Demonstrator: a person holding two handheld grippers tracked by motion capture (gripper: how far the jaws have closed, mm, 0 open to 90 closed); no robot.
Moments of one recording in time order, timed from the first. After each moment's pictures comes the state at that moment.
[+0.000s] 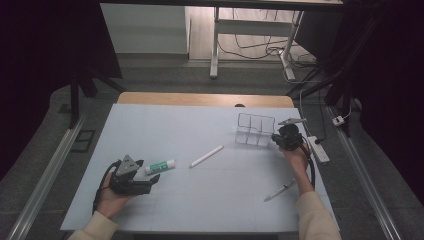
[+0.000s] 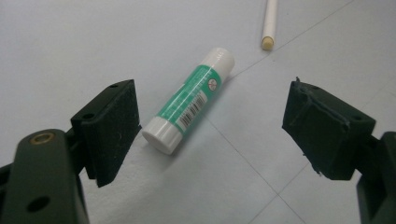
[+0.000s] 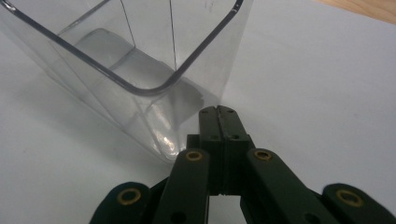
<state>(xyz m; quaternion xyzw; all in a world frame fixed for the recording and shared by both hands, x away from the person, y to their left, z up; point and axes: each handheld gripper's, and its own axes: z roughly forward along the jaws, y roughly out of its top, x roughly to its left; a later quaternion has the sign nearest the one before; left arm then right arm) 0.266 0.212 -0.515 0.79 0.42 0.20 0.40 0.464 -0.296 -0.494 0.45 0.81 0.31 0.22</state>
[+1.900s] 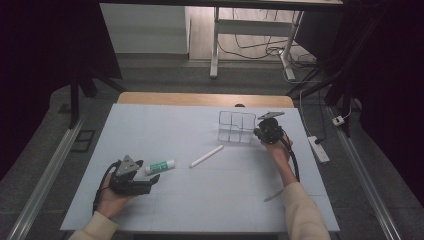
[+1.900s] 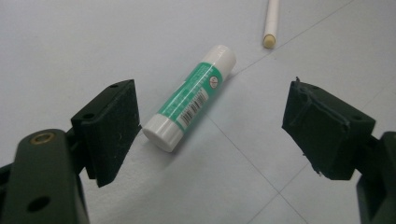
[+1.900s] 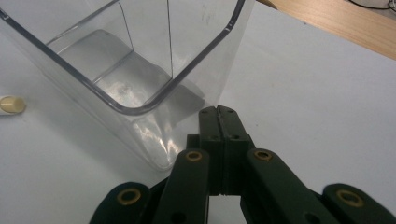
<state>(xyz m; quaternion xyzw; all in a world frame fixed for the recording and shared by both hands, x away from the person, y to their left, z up) 0.266 0.212 -0.516 0.79 0.42 0.19 0.39 0.485 -0.236 -0.496 0.40 0.83 0.31 0.22</state>
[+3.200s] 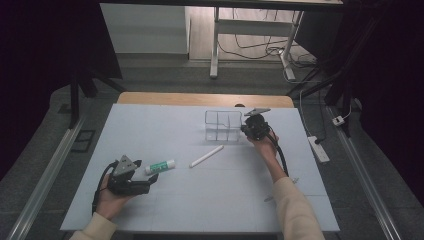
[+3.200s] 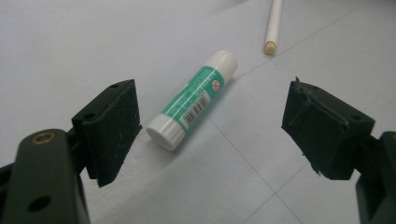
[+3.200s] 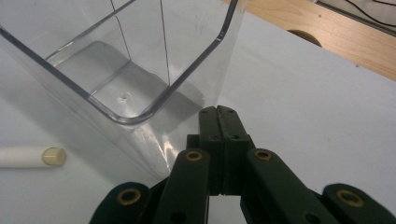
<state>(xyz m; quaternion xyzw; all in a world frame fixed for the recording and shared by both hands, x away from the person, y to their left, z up) 0.262 0.216 -0.512 0.78 0.43 0.20 0.40 0.496 -0.194 -0.497 0.37 0.84 0.33 0.21</state>
